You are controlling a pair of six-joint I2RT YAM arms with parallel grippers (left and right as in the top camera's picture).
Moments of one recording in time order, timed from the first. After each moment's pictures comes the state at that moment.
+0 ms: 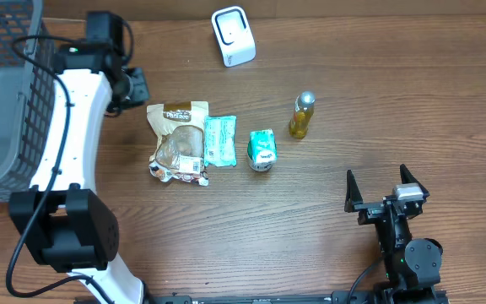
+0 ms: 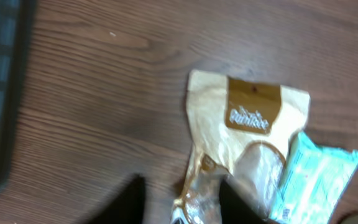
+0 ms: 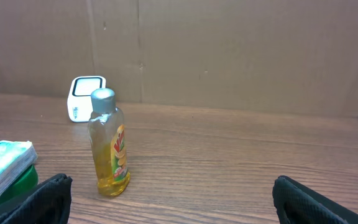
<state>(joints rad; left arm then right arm) 0.03 1.89 1.78 -1.14 -0.06 -0.27 0.13 0.01 0.02 -0.03 0.04 -0.03</state>
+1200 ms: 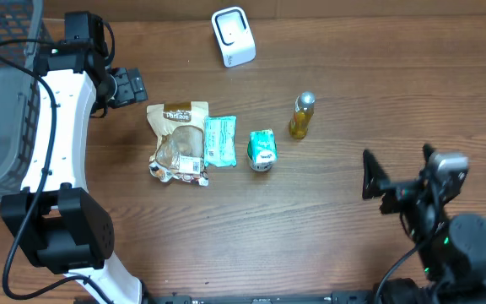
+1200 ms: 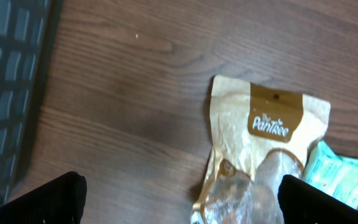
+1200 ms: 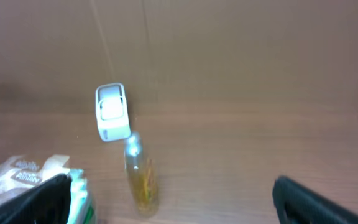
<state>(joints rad) 0.08 1.89 1.78 -1.14 -0.06 -0.25 0.13 0.47 0.76 -0.52 0.00 0.09</state>
